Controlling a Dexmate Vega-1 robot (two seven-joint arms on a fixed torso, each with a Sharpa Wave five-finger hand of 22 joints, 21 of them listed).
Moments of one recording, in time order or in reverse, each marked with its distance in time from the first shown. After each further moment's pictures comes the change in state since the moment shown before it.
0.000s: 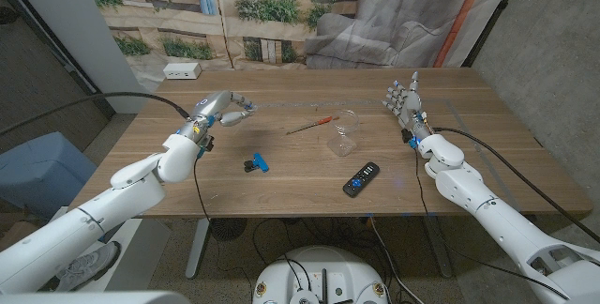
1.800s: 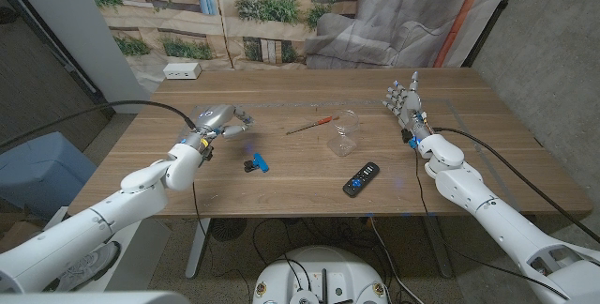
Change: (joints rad) left arm -0.080 -0.016 0.132 0.119 0.134 0.038 0.025; left_hand 0.000 0.000 0.008 0.000 0.000 -0.007 -0.007 0.000 0.000 -0.009 -0.003 0.000 0.000 -0.005 0.005 0.000 0.000 0.000 0.000 0.000 0.000; right arm 0.000 0.000 0.000 0.000 0.000 0.000 0.000; right_hand 0.000 0.000 0.000 0.000 0.000 0.000 0.000 0.000 0.000 0.000 0.000 0.000 0.000 0.000 0.000 0.000 0.000 0.000 0.000 0.000 0.000
